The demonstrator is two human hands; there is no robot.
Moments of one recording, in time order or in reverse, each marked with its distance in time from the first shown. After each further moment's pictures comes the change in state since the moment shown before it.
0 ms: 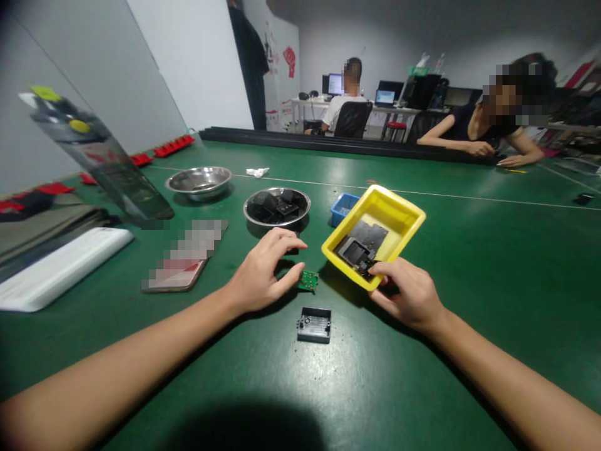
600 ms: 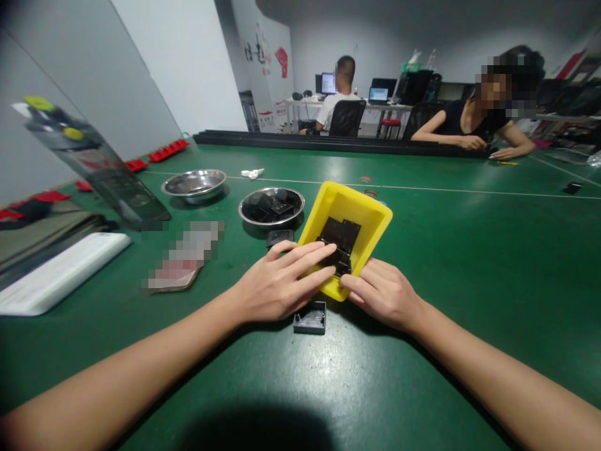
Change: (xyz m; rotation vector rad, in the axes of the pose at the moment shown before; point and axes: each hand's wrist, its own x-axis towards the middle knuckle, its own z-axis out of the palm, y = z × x) left_hand 0.006 0.027 0.003 0.399 -0.169 0.482; right_hand 0.006 -0.017 0.012 0.003 -0.039 -0.208
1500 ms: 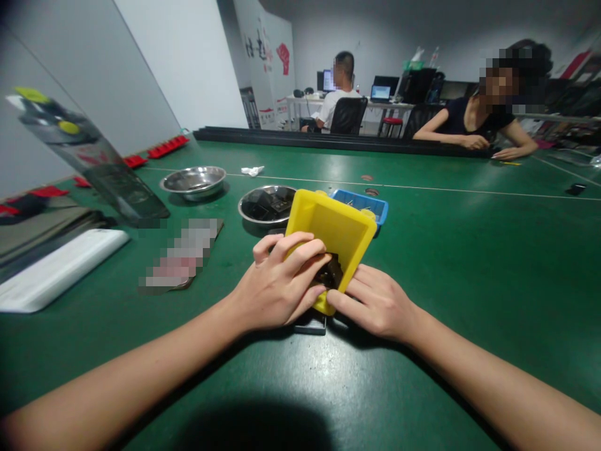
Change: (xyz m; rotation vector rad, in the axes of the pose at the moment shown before) left_hand 0.010 0.017 -0.009 0.066 0.123 -0.168; right_hand 0.020 -0.017 -0.002 0.087 0.002 -0.105
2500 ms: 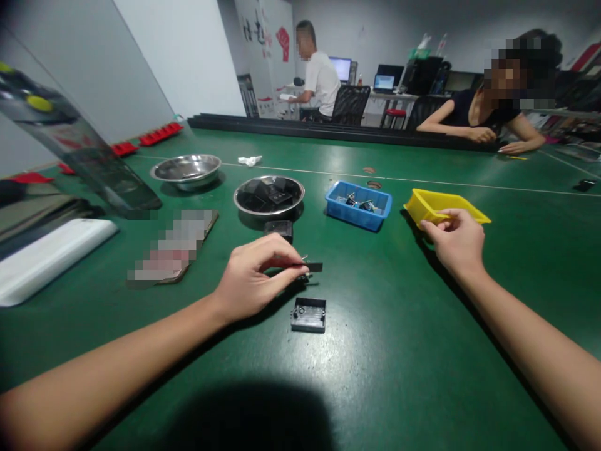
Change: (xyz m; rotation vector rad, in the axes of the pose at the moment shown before) left_hand -0.016 -0.015 0.012 -0.772 0.179 -0.389; right_hand -0.091 0.110 -0.028 -0.087 0.422 1.406
